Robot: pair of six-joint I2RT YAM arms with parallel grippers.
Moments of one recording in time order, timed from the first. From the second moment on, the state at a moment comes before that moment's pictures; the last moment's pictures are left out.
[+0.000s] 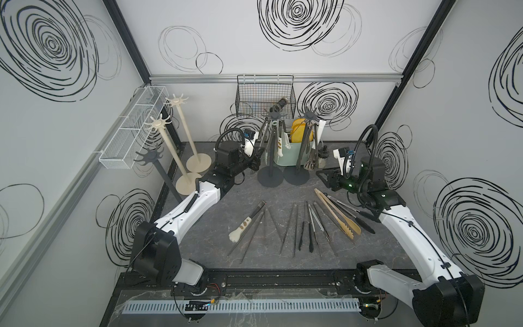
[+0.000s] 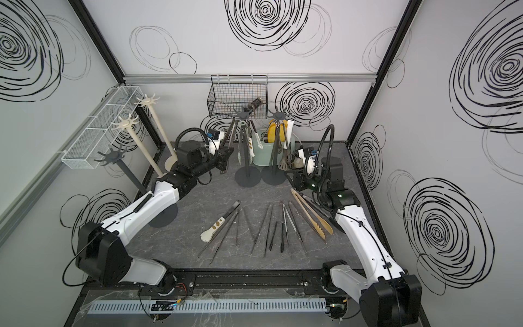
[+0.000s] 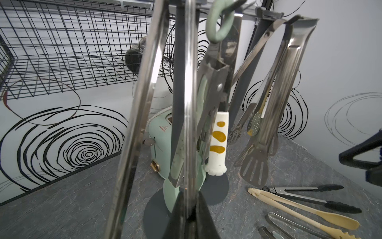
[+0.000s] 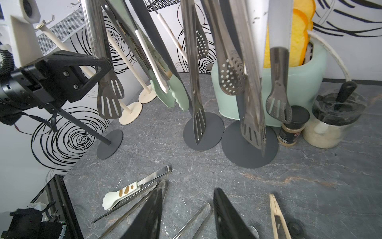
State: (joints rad) left arm -0.39 1.45 1.16 0.07 0.26 -0.05; right arm 0.21 1.08 0.94 -0.29 -0.54 0.18
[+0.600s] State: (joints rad) left arm -0.39 1.49 1.11 0.18 0.24 -0.04; right arm 0.21 1.08 0.94 -0.29 -0.55 0.18
